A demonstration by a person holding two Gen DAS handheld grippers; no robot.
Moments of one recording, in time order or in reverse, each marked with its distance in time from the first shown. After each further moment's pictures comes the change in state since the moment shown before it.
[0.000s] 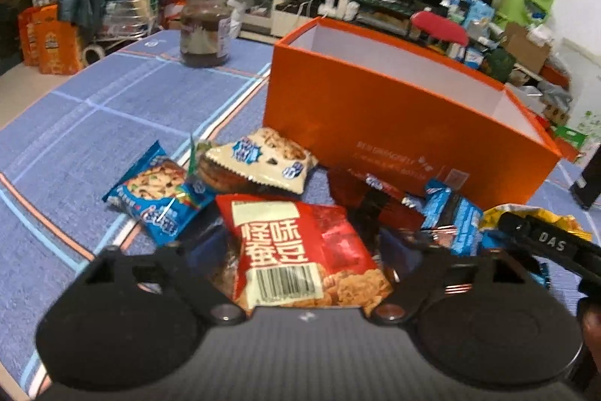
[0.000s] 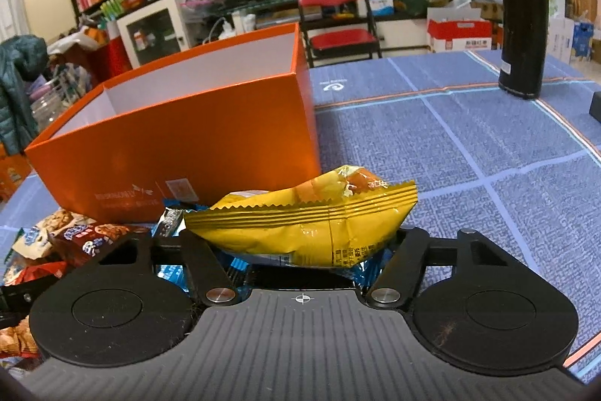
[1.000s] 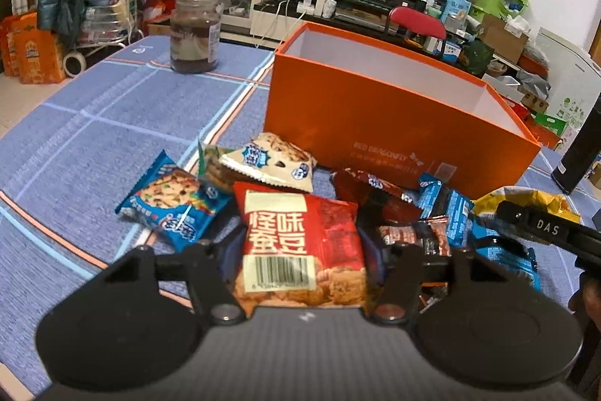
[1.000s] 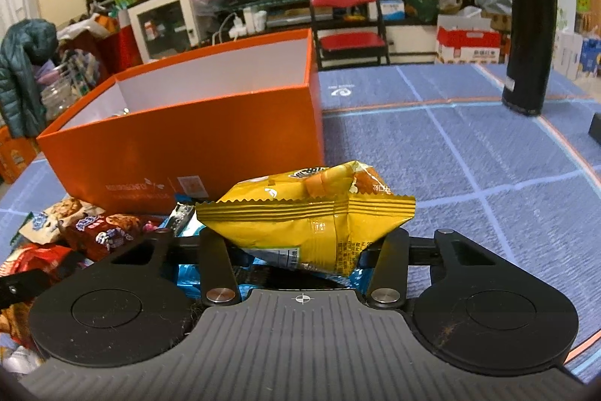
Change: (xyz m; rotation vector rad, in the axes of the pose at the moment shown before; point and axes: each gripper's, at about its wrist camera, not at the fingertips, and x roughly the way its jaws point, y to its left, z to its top) left arm -0.013 0.019 0.005 0.047 0.016 -0.062; right arm -0.016 0.007 0.005 -0.070 0.003 0.001
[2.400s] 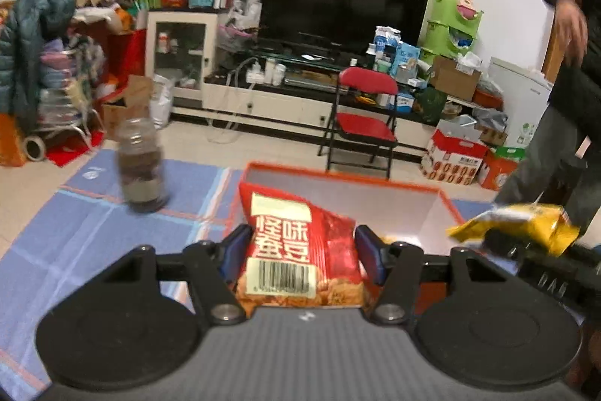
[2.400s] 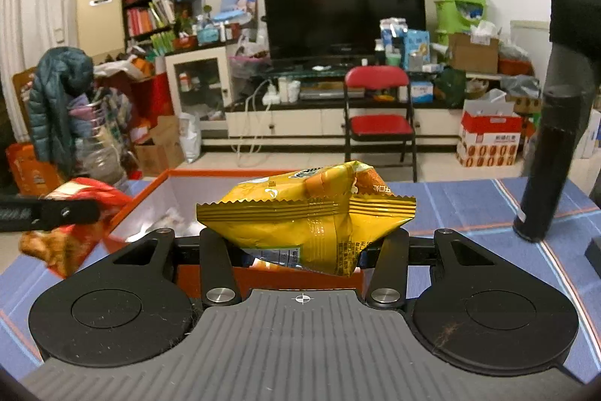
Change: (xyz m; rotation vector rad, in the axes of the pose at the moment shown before) left arm -0.001 -0.034 0.131 0.122 -0.155 -0.134; right arm -0.049 0.033 0.091 -0.086 -0.192 0.072
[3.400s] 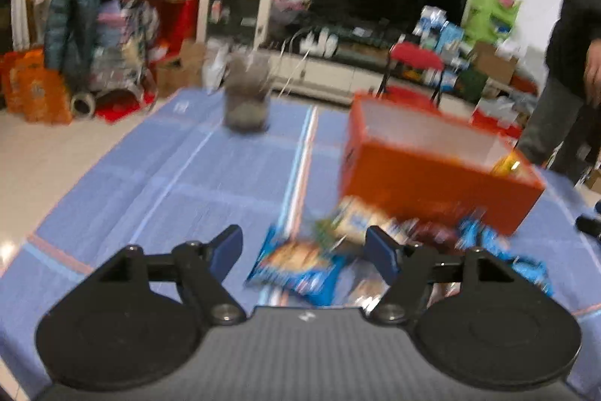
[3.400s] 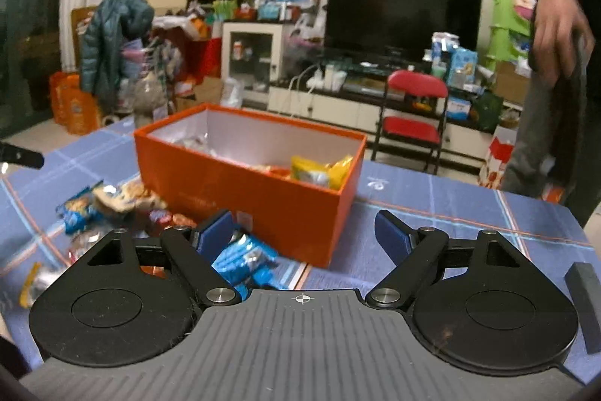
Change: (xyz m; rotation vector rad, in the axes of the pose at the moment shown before) left arm -0.088 0.117 -0.102 -0.066 0.078 0.118; right arm -0.061 -0.032 -0.050 -0.262 0.022 0.123
